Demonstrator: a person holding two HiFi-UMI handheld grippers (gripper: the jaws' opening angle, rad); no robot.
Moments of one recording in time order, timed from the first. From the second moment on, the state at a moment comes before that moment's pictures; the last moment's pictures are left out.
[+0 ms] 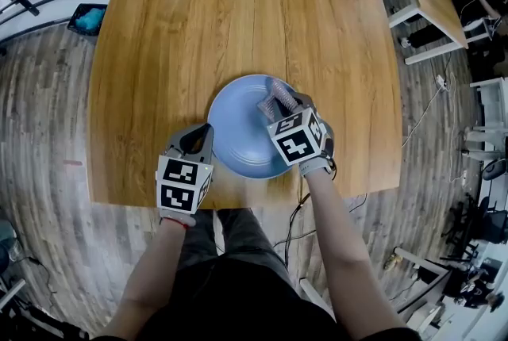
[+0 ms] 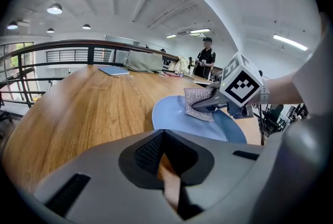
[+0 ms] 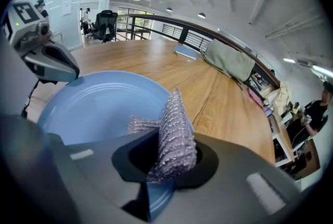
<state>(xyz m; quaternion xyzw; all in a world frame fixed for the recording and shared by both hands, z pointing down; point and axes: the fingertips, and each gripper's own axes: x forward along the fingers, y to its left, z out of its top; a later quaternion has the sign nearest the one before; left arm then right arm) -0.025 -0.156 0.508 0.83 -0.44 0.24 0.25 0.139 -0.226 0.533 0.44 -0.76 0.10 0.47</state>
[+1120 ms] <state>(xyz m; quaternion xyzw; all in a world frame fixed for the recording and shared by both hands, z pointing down) -0.023 -0.158 0.508 0.83 -0.44 0.24 0.25 0.102 -0.125 0.538 0.29 -0.78 0.20 0.52</state>
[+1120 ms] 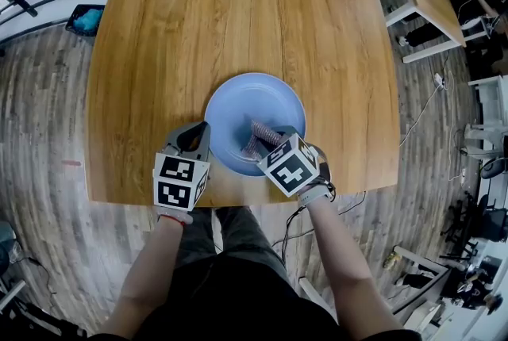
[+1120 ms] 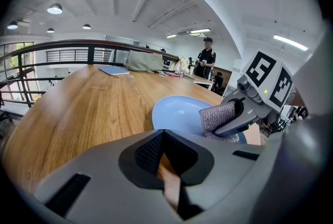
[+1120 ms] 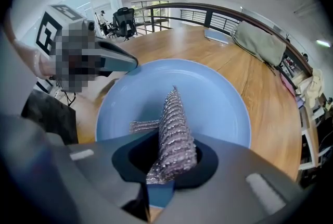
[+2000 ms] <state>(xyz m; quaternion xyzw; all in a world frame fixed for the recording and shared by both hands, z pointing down) -0.022 -0.156 0.507 0.83 -0.43 0.24 0.26 0.037 -0.194 0.535 0.31 -0.82 0.12 0.46</state>
